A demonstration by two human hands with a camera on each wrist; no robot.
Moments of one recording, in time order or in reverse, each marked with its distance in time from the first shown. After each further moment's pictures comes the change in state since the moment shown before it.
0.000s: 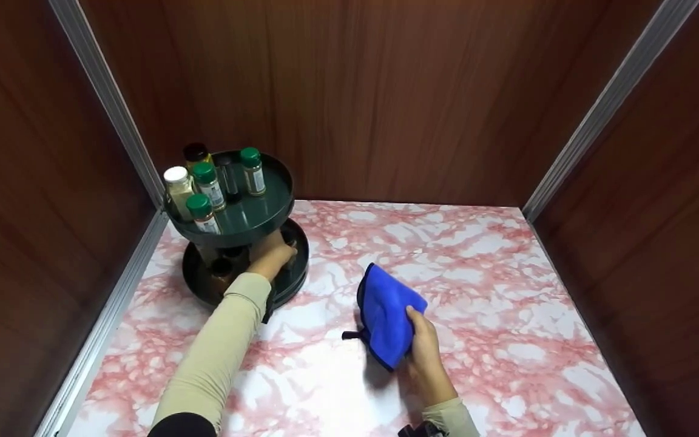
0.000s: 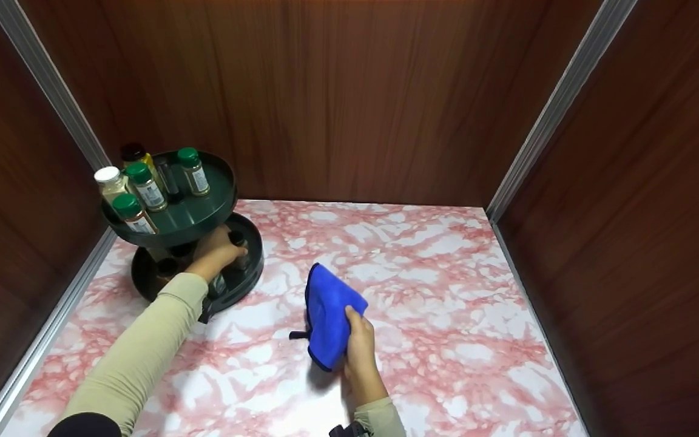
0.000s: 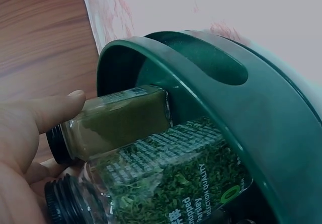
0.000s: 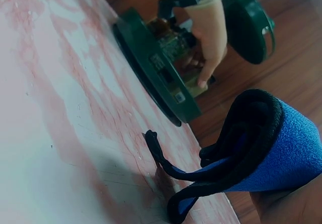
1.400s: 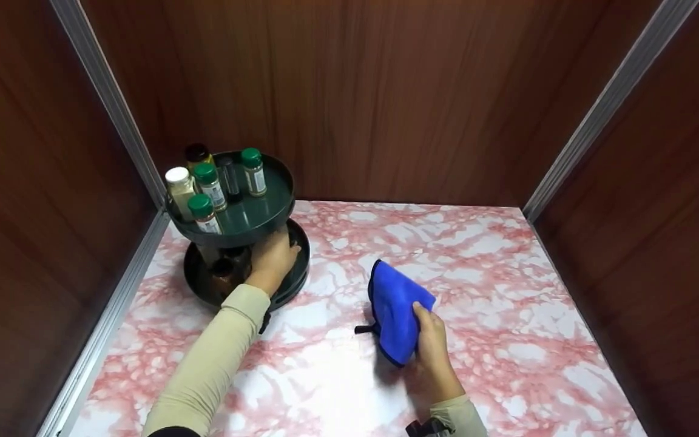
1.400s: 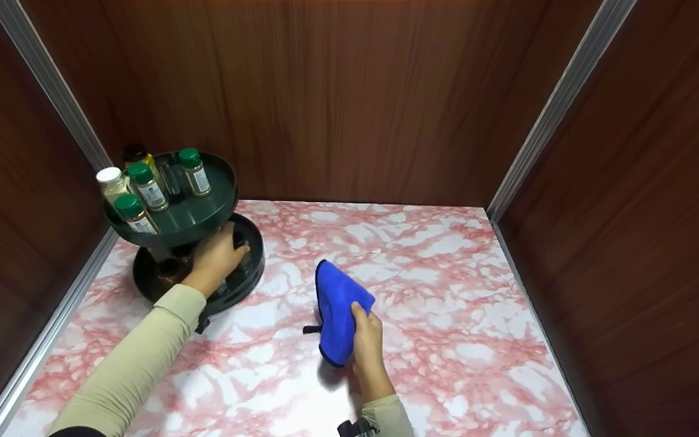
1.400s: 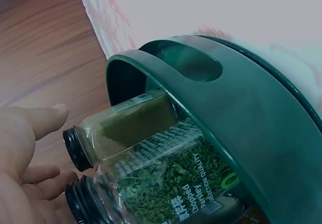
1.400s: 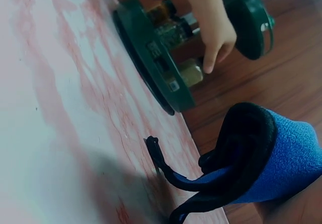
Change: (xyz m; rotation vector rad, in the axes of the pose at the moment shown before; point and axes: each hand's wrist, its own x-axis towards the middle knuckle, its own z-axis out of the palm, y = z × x) left_hand -0.018 0.002 0.006 0.256 0.238 0.351; right_hand 0.000 -0.019 -0.004 -0.174 0.090 -0.057
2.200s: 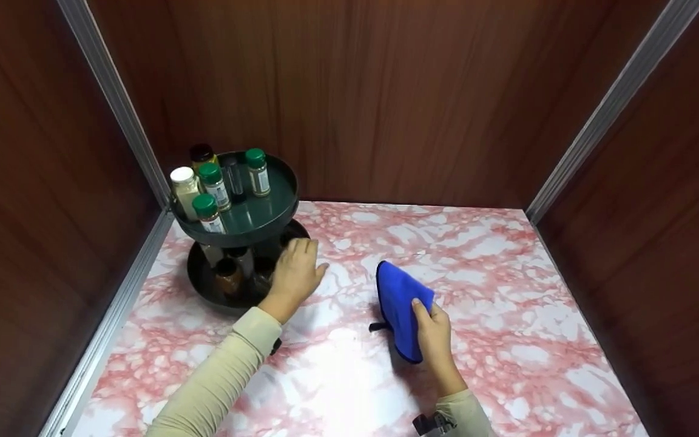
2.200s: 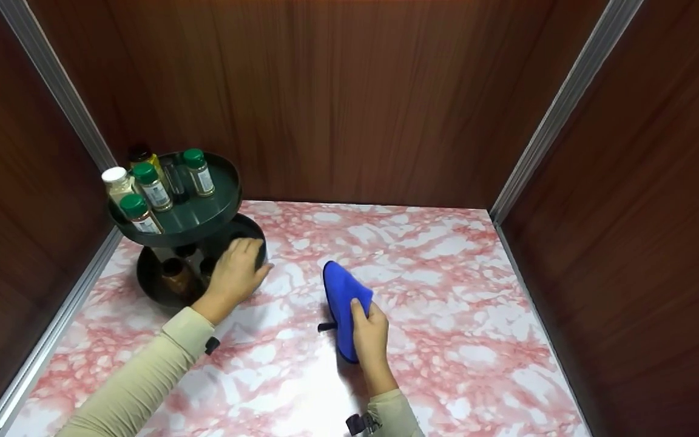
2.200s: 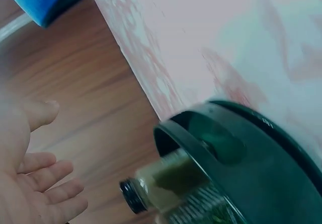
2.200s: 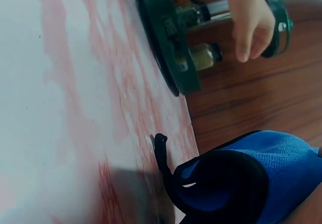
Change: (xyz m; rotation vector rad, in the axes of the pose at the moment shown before) left_hand -0.045 0.042 0.004 0.119 0.211 0.333; right_hand 0.007 -0.010 0.003 -0.306 0.039 -0.222
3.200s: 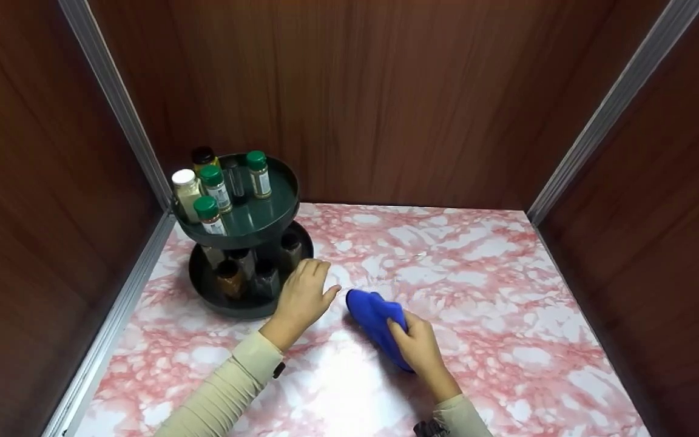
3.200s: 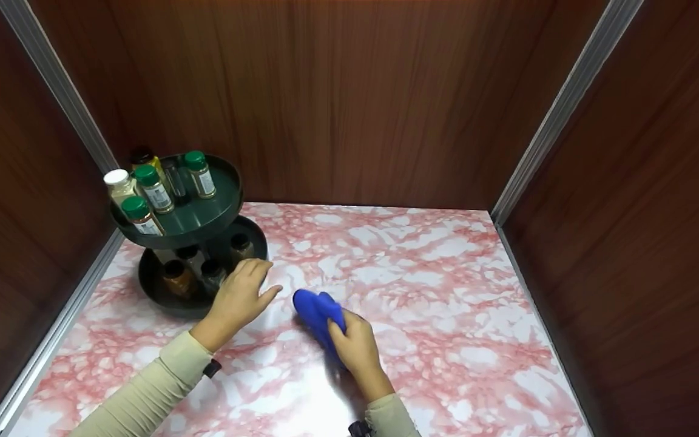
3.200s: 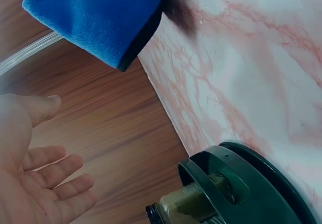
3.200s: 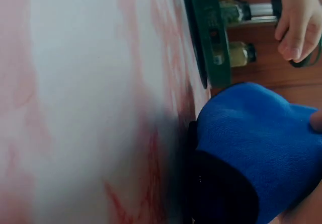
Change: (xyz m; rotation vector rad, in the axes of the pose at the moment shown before) left_hand -0.034 0.028 -0.018 -0.099 -0.002 0.076; right_hand -0.005 0.035 0.009 -0.479 -0.215 -0.380
